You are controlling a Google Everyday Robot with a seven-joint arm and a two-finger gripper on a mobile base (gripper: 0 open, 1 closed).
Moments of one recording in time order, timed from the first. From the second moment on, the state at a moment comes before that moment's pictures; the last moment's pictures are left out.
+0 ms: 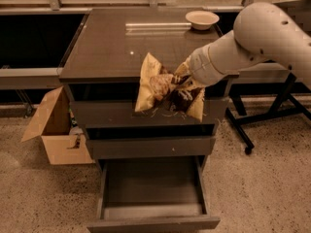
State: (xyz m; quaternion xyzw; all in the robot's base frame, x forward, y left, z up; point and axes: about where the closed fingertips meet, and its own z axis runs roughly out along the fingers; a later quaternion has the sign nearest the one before) arm 0.616 -0.079 0.853 -0.84 0.40 -0.06 0.36
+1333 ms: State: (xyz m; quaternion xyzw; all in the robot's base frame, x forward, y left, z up) arm 0.696 -0.036 0.950 -0.87 0.32 -0.10 0.37
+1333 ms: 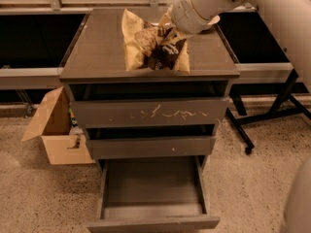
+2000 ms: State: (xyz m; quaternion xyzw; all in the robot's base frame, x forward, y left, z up) arm 0.755 0.003 0.956 -0.86 0.31 -0.10 0.39
